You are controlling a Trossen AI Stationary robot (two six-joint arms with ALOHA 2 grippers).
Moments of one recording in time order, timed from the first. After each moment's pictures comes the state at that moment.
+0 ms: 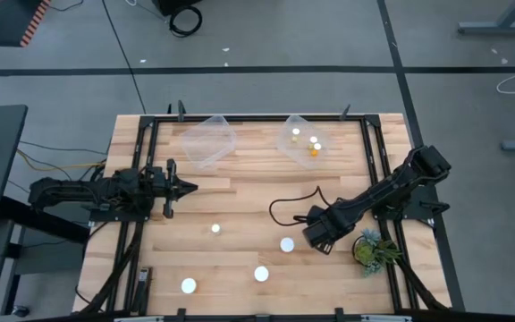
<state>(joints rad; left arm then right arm) 0.01 0.13 0.01 0.12 -0.06 -0.01 0.45 1.65 1.01 -1.03 0.08 1.04</state>
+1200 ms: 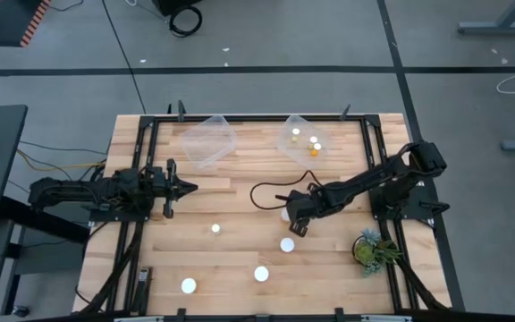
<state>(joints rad) 0.01 0.13 0.01 0.12 -0.06 -0.01 0.21 1.66 0.89 -0.47 0.23 0.67</state>
